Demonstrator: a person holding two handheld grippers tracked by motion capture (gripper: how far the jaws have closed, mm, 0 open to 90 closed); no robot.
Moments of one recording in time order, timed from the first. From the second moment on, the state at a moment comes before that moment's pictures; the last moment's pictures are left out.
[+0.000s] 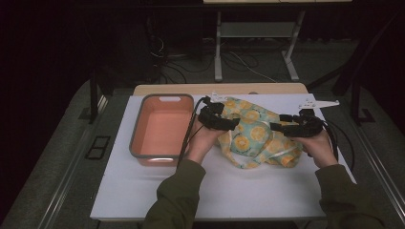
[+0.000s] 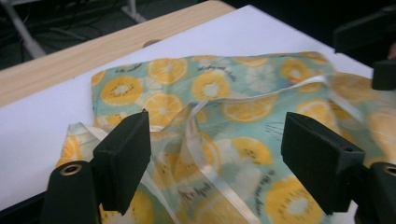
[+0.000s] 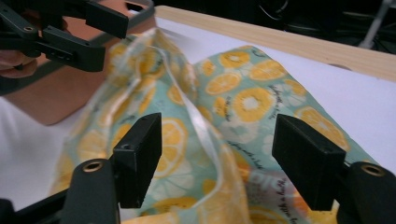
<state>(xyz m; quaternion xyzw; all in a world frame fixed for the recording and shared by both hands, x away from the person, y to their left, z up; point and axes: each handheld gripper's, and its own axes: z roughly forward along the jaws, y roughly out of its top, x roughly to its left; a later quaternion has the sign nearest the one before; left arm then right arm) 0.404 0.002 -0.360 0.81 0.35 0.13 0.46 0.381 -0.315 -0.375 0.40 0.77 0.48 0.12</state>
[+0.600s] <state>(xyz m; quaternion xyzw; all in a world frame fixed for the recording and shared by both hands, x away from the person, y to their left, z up) 0.321 0.083 -0.352 0.80 0.27 0.11 0.52 0.320 -0.295 -0.371 0.32 0.80 0.51 0.09</state>
